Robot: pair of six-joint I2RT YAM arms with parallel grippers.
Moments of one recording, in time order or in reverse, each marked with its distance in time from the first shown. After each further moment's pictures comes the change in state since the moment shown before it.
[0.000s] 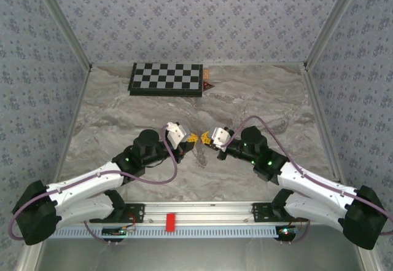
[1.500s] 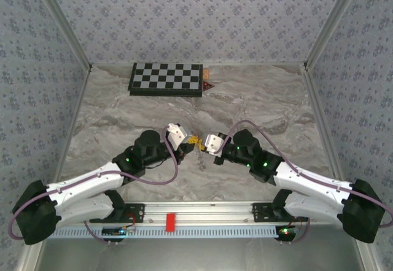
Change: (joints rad) left arm -0.006 0.000 0.000 -0.027 -0.008 -0.002; right arm 0.070 0.045 -0.001 -0.043 0.057 -0.066
